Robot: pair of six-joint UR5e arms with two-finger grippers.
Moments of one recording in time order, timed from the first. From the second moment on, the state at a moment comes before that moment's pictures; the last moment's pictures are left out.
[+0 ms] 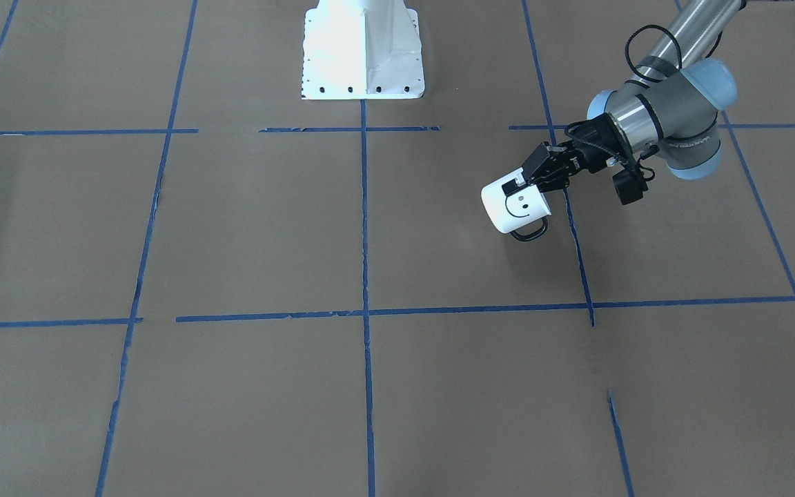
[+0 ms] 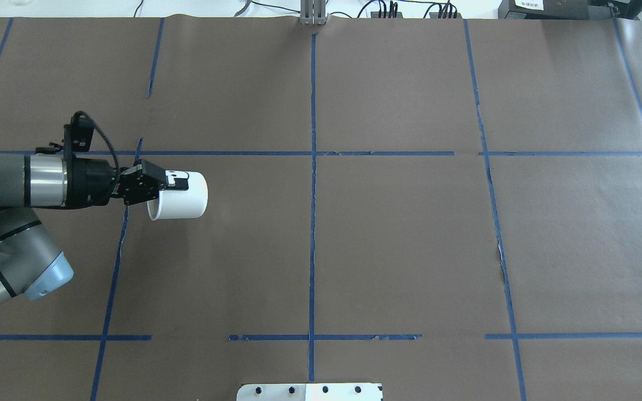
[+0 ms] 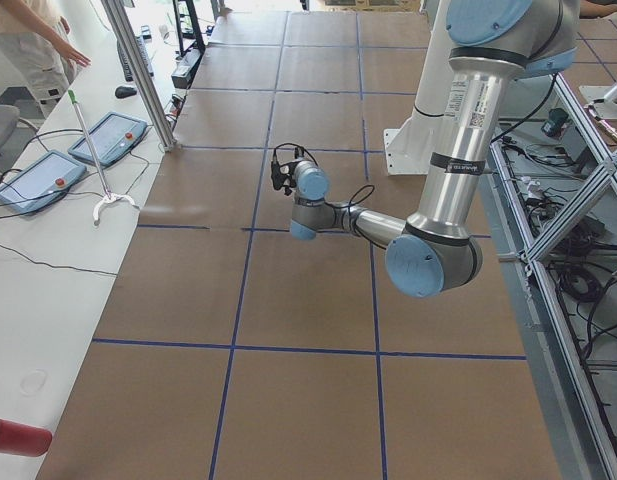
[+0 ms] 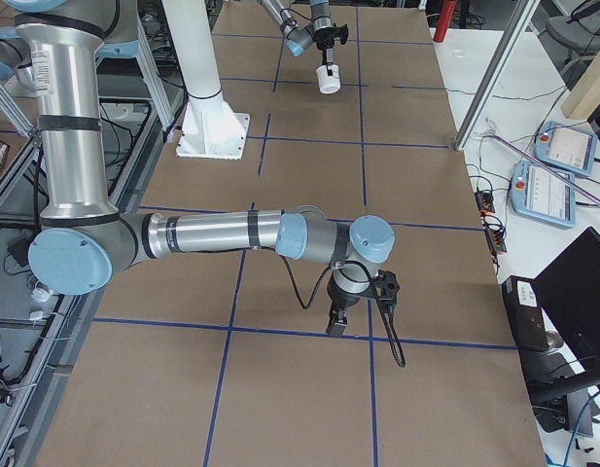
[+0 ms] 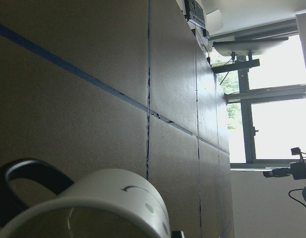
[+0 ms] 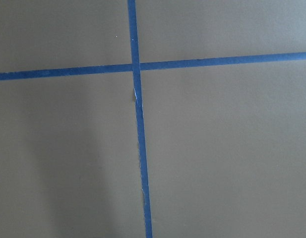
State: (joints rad) left arm -0.73 -1.84 -1.52 -3.08 -2.08 -1.79; right arm 1.53 -1.53 1.64 -1.83 2.27 0.01
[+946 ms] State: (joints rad) left arm -0.63 -2.30 -1.61 -1.77 -1.97 -1.59; right arm 1.53 -1.53 1.64 -1.83 2.27 0.01
